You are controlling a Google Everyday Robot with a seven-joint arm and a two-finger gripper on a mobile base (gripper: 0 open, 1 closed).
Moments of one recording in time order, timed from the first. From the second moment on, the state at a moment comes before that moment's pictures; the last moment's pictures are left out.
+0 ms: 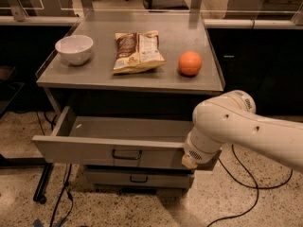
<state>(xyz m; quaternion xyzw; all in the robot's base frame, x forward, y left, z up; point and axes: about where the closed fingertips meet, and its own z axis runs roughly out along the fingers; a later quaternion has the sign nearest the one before) 0.462 -0.124 0.656 -0.47 0.87 0.02 0.10</state>
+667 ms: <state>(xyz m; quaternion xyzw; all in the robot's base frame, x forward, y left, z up) 0.478 -0.122 0.666 -0.48 0.87 0.01 0.11</state>
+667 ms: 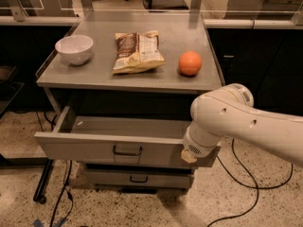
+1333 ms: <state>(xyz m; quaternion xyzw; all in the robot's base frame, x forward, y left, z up) 0.478 -0.122 0.666 -0.48 0.87 0.01 0.11</state>
